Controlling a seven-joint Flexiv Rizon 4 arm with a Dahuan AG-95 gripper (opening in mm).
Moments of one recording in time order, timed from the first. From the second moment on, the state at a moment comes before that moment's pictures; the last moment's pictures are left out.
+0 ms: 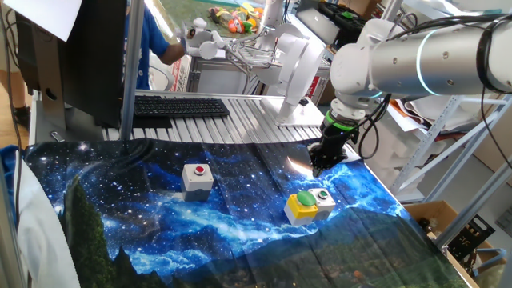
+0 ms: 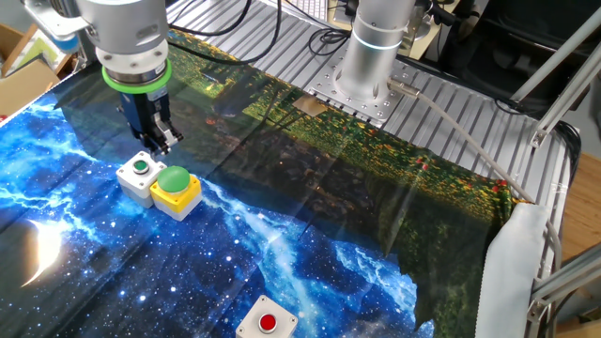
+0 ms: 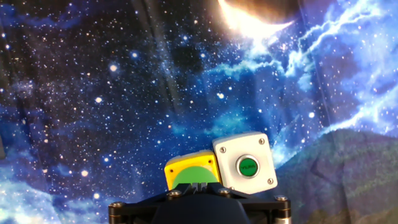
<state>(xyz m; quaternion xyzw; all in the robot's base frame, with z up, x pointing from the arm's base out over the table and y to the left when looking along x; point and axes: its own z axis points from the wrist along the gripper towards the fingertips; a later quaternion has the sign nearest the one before) 0.601 -0.172 0.159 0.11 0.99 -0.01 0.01</state>
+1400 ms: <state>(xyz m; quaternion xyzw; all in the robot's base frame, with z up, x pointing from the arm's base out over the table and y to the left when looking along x) 0.589 -0.142 0.190 0.14 0.99 0.01 -0.01</state>
